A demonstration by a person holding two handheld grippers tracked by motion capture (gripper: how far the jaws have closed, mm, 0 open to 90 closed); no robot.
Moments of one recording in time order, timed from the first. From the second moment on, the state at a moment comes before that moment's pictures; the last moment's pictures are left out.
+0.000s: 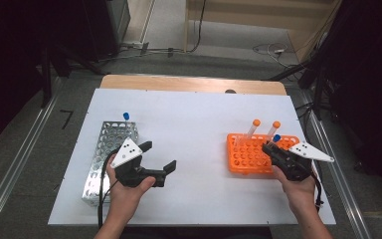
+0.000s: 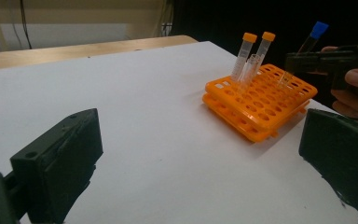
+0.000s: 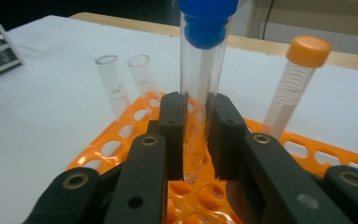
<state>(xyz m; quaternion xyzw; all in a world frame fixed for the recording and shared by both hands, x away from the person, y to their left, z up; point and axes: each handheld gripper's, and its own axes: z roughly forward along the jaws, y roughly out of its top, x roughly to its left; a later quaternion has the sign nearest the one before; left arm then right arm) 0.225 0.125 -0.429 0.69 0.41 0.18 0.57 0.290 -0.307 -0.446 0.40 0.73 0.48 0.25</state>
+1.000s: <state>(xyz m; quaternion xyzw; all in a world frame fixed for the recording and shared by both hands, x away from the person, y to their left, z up) 0.219 0.082 -0.427 0.73 0.35 0.14 0.58 0.249 -0.208 -0.454 0.28 0.80 0.52 0.12</state>
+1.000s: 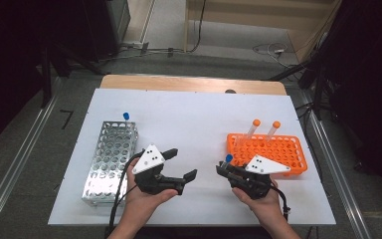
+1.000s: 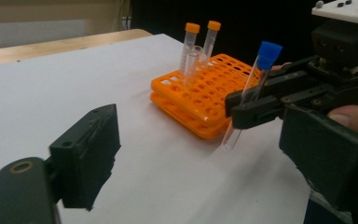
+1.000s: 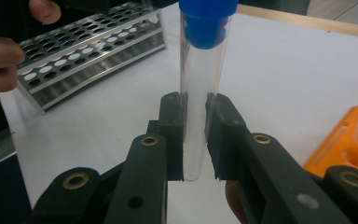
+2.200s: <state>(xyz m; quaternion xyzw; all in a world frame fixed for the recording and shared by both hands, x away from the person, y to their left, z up) 0.217 0.044 -0.433 0.78 0.27 0.11 0.56 0.225 -0.161 -0.462 0.21 0.84 0.50 0.09</state>
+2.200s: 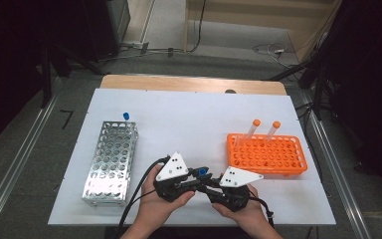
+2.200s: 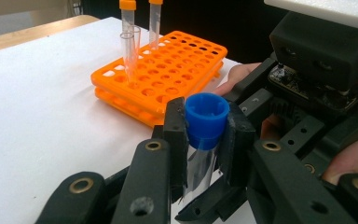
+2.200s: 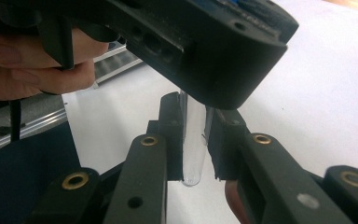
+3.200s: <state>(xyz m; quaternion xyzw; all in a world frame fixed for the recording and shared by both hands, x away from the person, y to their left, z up) 0.225 0.091 -0.417 0.74 0.32 0.15 0.58 0.250 -0.227 -0.449 0.27 0.81 0.51 0.12</state>
